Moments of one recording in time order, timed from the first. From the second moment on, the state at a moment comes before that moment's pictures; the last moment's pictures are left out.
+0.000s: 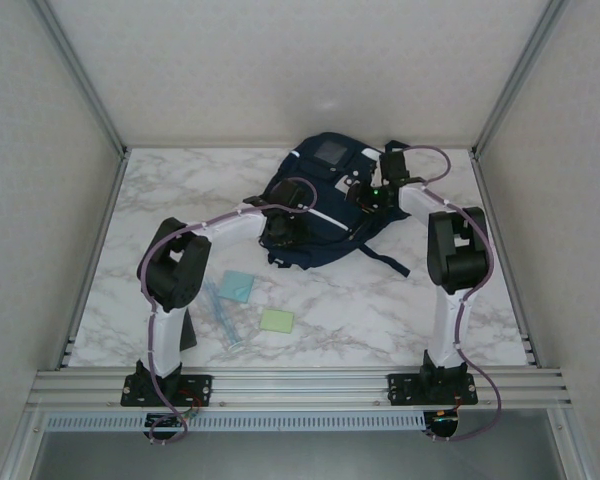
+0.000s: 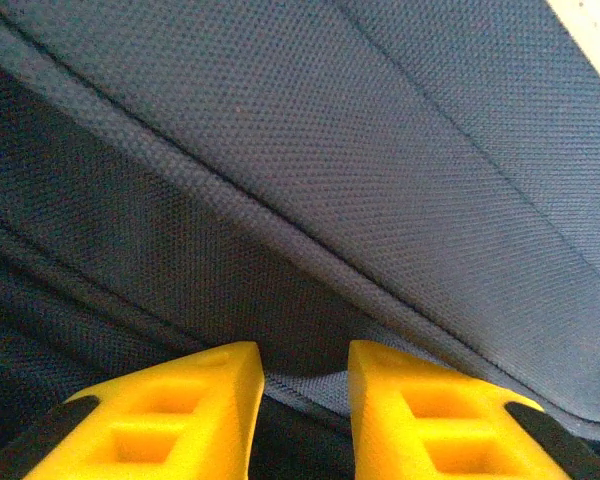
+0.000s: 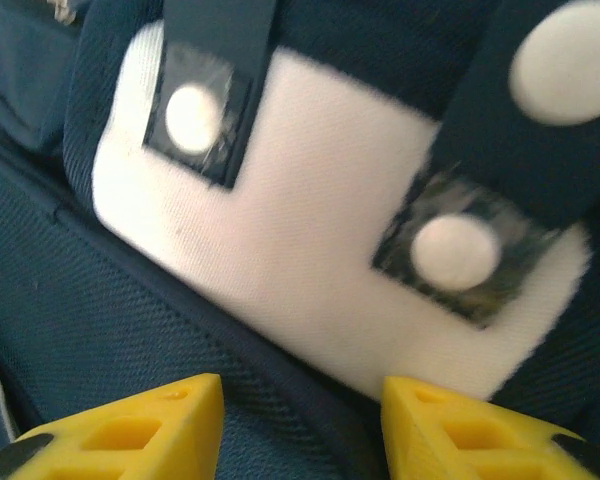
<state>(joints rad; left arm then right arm) -0.64 2.06 1.49 -0.52 0.13 -0.79 0.22 2.07 1.48 -0.38 -0.38 0.50</state>
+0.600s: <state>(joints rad) -0.54 2.00 1.56 -0.67 0.08 -0.62 0.30 1.97 1.46 -0.40 -0.40 0.61</state>
